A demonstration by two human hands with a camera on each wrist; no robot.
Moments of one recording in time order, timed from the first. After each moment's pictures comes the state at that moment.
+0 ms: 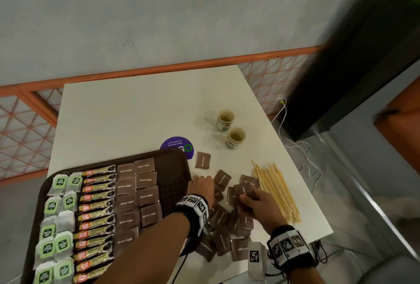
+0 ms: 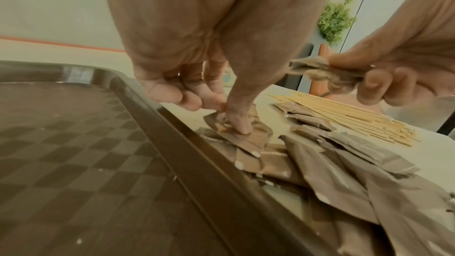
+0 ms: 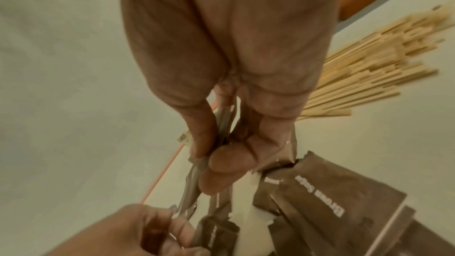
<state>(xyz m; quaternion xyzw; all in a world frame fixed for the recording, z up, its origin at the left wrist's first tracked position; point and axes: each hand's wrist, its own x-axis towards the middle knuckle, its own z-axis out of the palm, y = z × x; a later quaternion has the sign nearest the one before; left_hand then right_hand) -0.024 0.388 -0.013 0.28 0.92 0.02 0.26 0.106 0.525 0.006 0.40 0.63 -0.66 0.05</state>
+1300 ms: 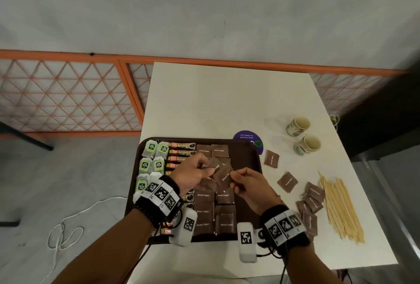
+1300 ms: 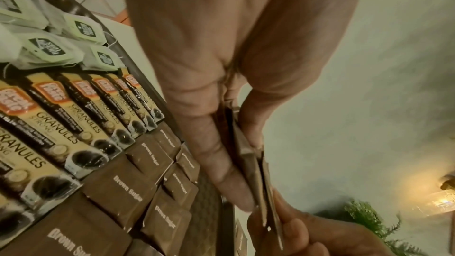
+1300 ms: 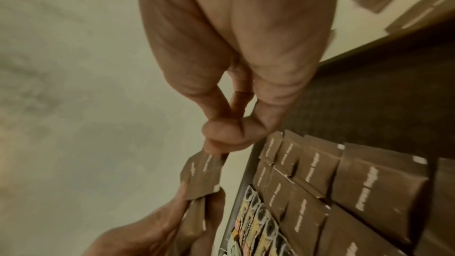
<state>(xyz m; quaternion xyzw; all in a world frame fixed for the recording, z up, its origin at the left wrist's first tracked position) -0.085 0.131 0.068 -0.05 0.65 0.63 0.42 -0.010 0.314 0.057 0.32 0.57 -0.75 0.14</state>
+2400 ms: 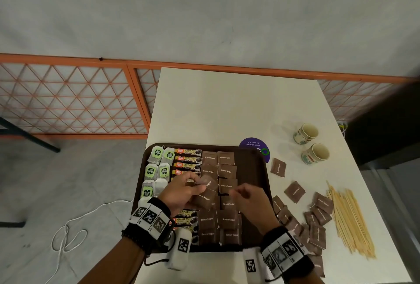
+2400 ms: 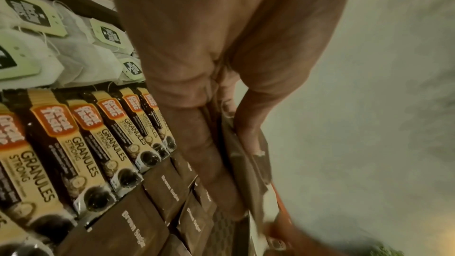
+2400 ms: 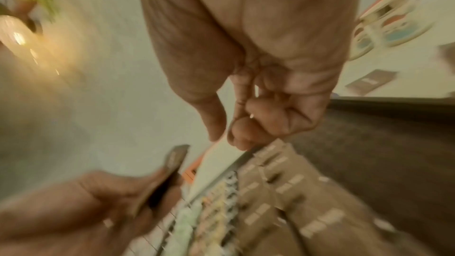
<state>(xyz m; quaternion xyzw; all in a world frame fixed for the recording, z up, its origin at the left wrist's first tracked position) -0.072 0.096 0.051 -0.14 0.63 0.65 0.40 0.001 0.299 0.046 0.22 0.85 -0.46 0.14</state>
